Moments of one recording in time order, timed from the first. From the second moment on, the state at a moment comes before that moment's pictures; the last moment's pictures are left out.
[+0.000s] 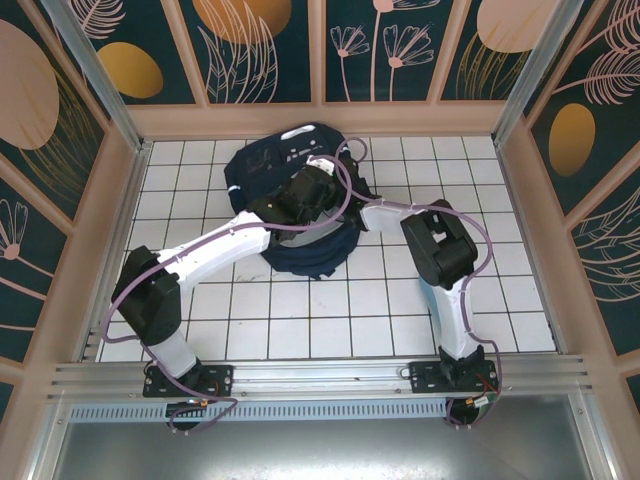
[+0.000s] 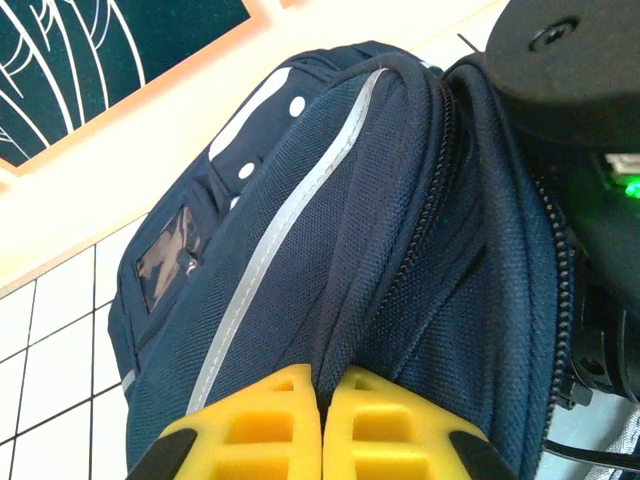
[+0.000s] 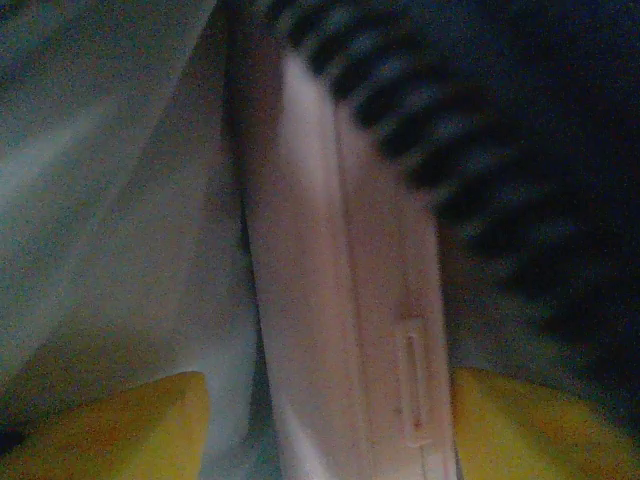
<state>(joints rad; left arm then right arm) -0.80 1.70 1.38 -0.33 -0.59 -0.01 0.59 2.12 1.37 0.34 -0.11 1.40</state>
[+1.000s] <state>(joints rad) -0.68 1.54 1.21 -0.29 -0.27 -0.32 0.52 1.24 0.76 -0.13 -0.08 1.08</state>
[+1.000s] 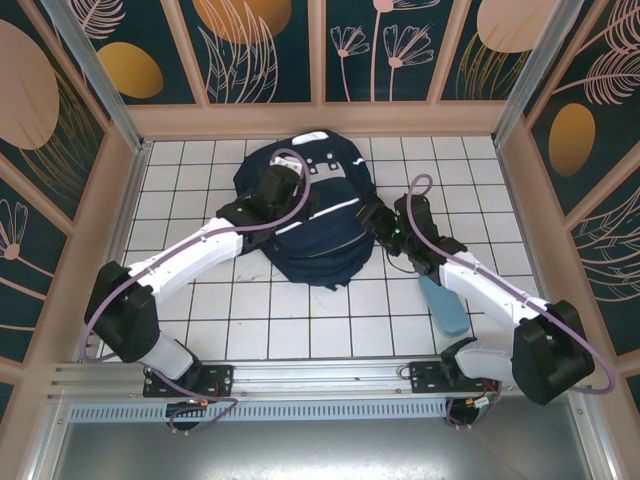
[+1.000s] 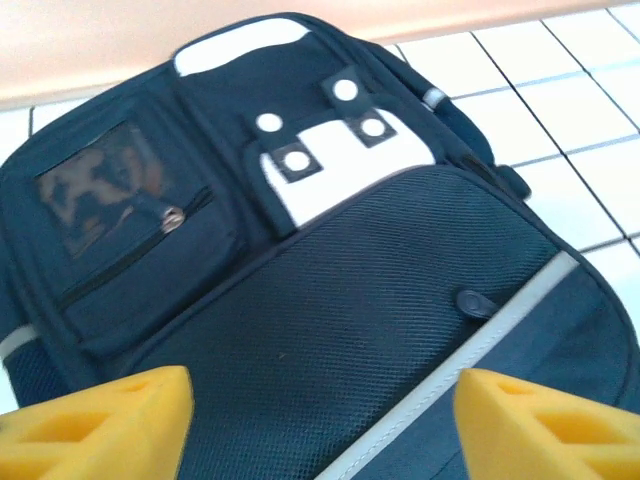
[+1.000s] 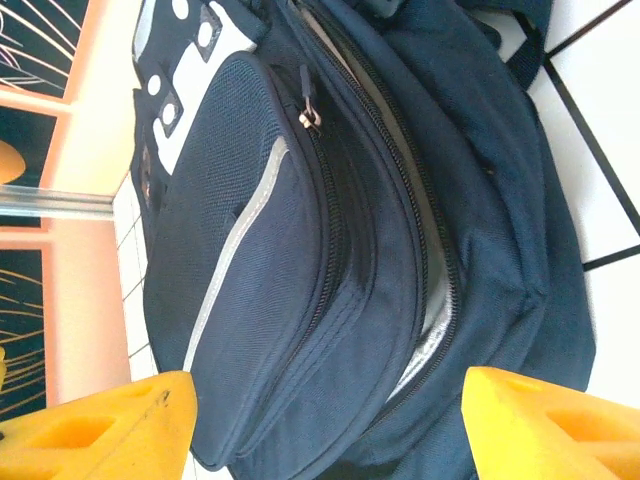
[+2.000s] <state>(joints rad) -0.52 1.26 0.79 -0.28 -0.20 -0.52 0.65 1.64 0.98 -0.12 -0.22 1.36</state>
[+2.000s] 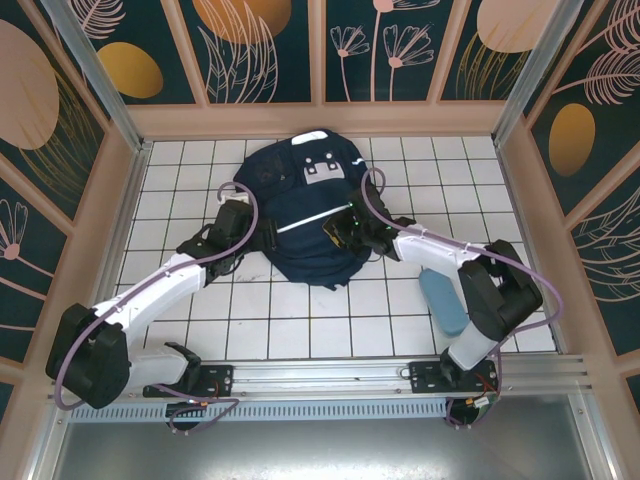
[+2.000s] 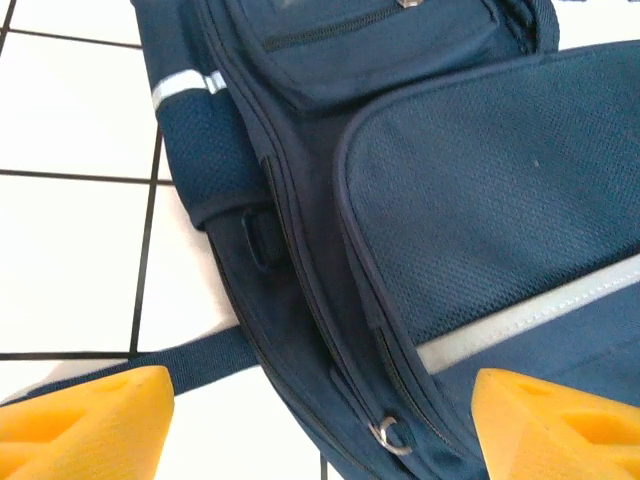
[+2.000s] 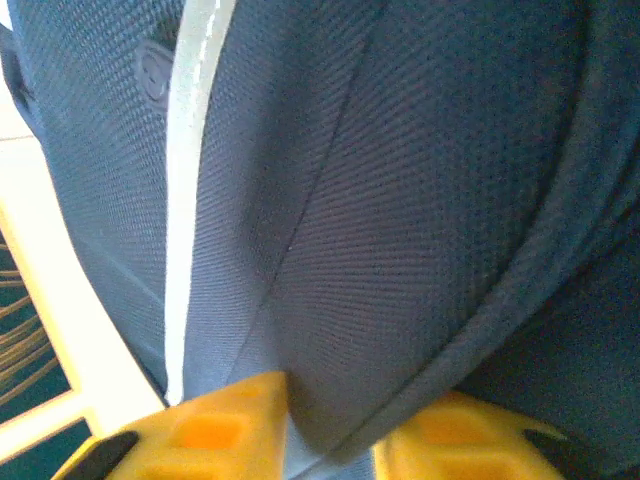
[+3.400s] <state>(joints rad) -0.52 1.47 0.67 0.21 0.18 -0.09 0.43 1.57 1.13 -0.10 -0.48 1.28</state>
